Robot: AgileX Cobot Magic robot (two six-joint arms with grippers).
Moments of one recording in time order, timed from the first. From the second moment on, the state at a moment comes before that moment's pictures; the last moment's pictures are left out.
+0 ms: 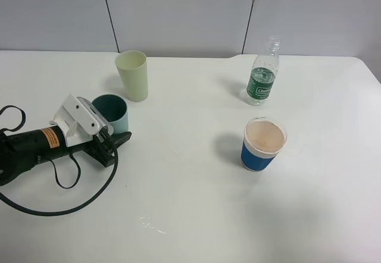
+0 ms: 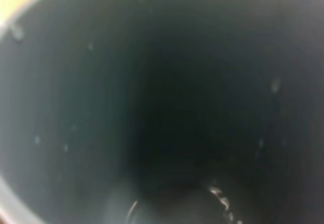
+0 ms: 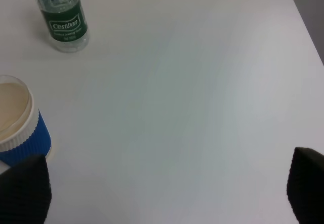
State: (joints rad) left arm -0.16 2.07 -0.34 0.49 -1.23 0.22; right arm -0.02 0.00 -0.50 -0.02 1.05 -0.02
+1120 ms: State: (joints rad) left arm -0.16 2.08 -0.34 0.51 -1.24 0.30; right arm -0.02 0.00 -0.50 -0.02 1.05 -0.02
